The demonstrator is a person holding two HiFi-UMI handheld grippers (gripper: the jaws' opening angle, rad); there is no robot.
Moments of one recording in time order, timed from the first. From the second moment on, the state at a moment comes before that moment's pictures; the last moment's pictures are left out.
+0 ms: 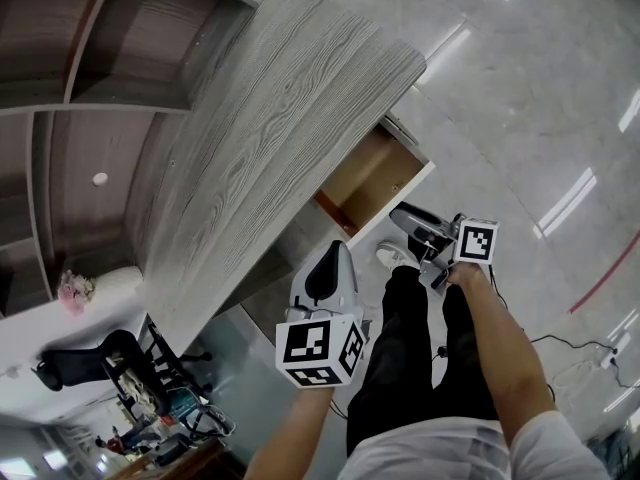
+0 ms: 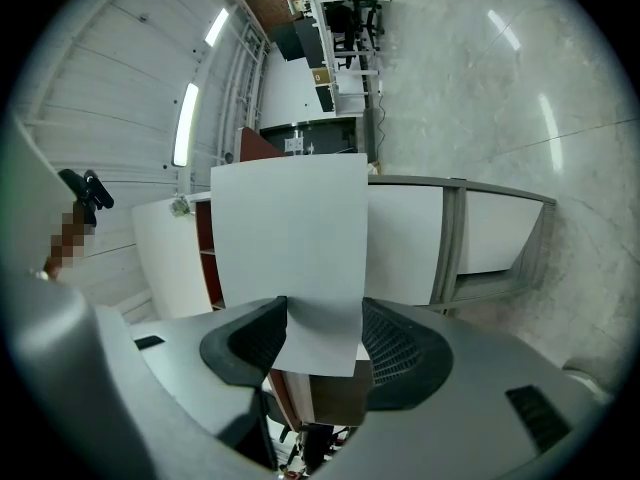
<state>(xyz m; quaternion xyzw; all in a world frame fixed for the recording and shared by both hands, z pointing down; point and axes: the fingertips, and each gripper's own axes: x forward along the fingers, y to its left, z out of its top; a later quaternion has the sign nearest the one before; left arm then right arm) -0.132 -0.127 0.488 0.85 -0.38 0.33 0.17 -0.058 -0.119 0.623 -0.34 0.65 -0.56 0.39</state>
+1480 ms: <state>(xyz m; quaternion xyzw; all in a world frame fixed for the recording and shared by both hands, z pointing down) -0.152 -0.083 0.372 0.85 -0.40 0.24 0.24 -0.094 -0.074 0.377 -0.42 0.83 -0.35 0.02</state>
